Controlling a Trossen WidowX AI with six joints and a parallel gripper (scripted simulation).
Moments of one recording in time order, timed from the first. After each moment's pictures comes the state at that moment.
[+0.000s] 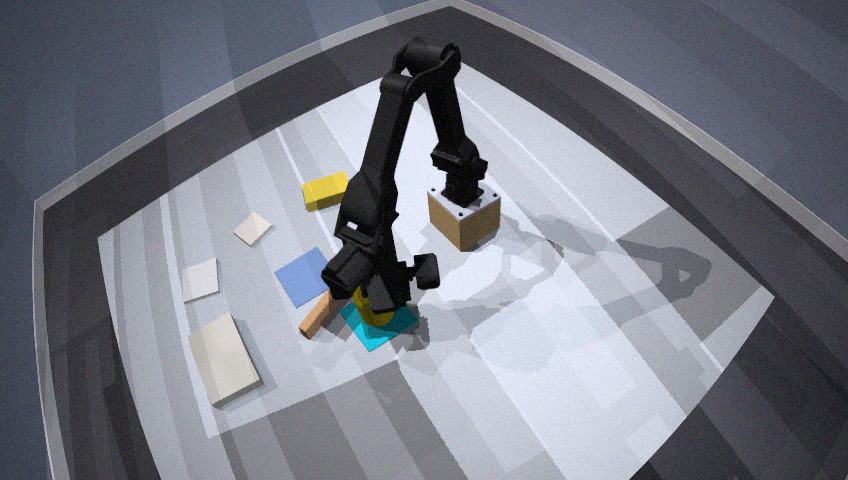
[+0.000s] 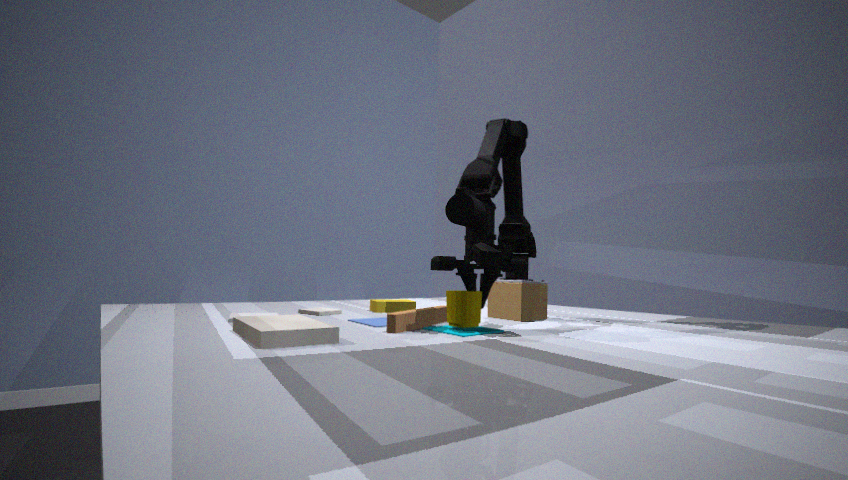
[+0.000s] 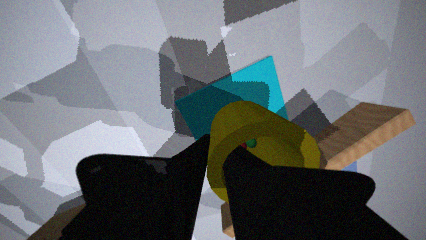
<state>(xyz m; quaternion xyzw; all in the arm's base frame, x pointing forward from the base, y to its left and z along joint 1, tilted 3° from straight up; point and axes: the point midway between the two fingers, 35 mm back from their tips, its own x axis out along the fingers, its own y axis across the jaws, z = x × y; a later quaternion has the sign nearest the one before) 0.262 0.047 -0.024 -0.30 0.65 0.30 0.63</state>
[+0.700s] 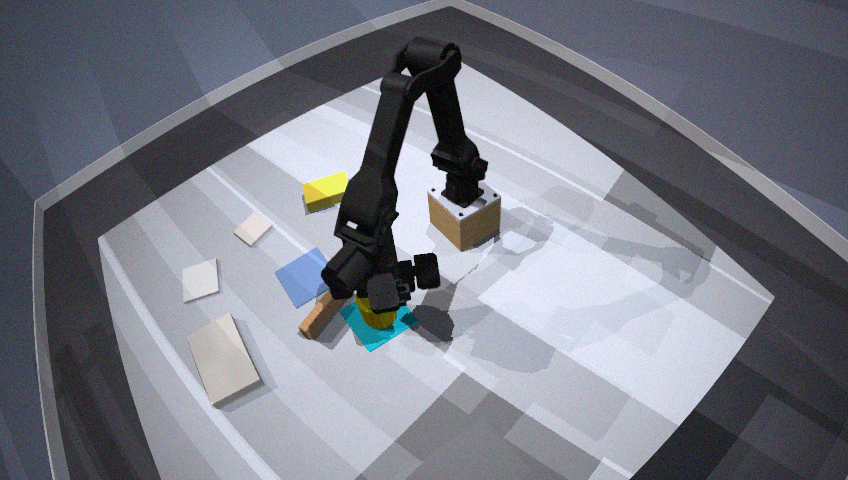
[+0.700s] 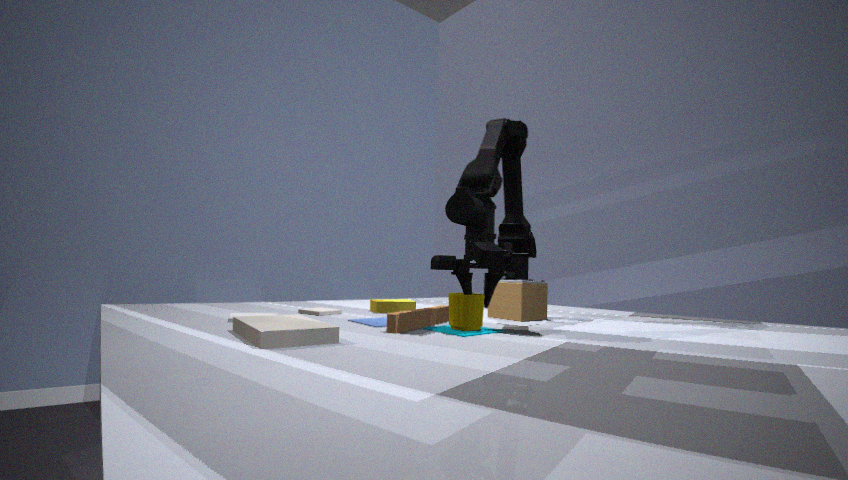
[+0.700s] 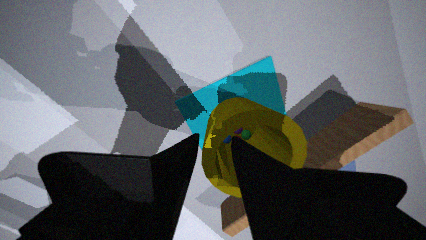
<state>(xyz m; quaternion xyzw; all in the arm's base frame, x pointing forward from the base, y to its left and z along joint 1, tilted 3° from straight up) 0.263 0.047 -0.022 -0.30 0.65 0.30 0.63</state>
